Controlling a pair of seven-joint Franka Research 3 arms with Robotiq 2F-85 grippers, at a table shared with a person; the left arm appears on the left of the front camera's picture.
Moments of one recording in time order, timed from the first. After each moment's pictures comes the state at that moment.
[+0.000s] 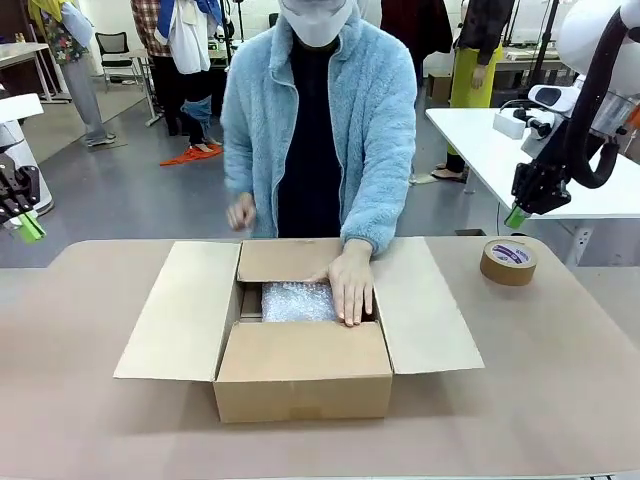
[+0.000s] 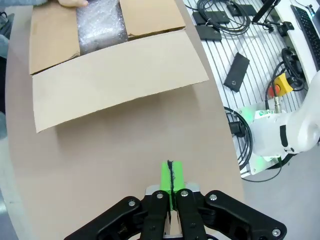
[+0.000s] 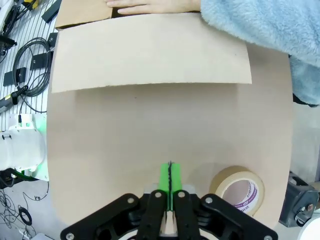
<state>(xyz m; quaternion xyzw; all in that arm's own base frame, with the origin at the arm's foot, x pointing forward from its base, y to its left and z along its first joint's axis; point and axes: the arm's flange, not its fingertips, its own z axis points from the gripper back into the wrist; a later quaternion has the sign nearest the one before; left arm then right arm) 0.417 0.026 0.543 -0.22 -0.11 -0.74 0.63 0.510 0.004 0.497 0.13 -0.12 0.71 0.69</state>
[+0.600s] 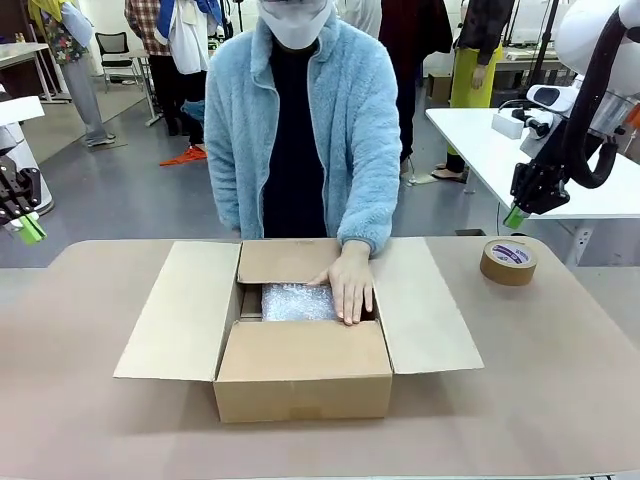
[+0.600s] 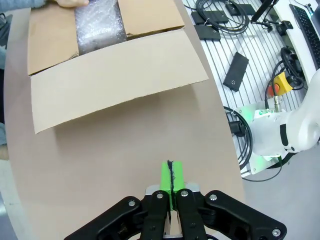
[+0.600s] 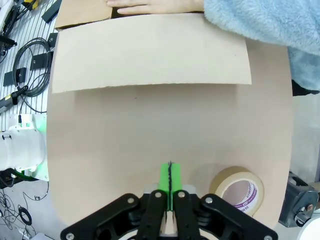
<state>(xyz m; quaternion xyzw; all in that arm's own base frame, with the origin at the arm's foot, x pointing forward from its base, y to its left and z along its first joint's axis) 0.418 0.027 0.539 -0.23 -0.11 -0.74 0.63 0.510 0.005 0.498 0.13 -0.12 0.71 0.69</state>
